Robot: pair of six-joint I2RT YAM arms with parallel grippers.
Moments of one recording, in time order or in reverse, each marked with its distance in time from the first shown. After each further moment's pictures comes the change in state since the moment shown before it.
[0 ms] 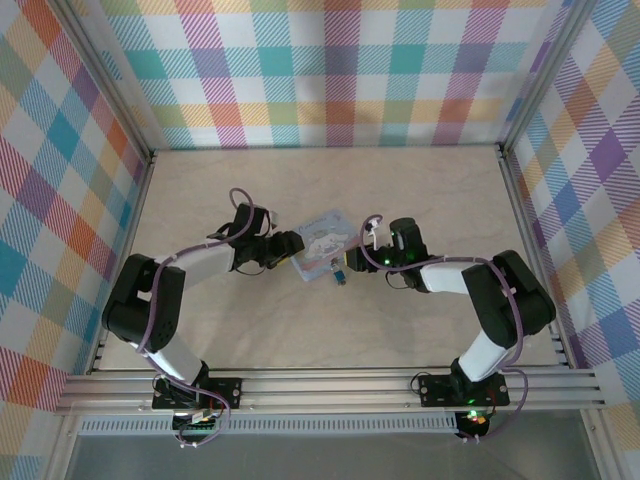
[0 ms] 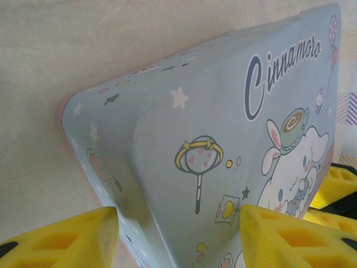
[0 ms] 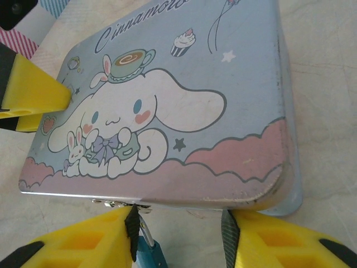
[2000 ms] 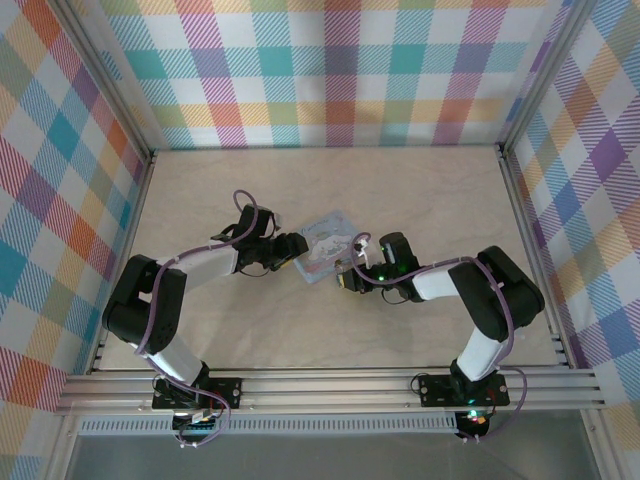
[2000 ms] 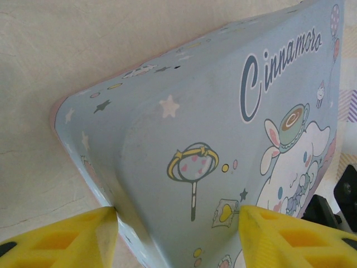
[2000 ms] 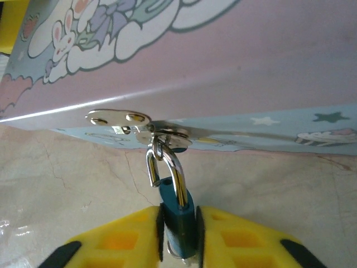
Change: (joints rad) left arm -0.039 -0.003 0.002 0.000 -0.023 -0.039; right arm 0.079 0.068 -0.058 0.000 -0.060 -0.019
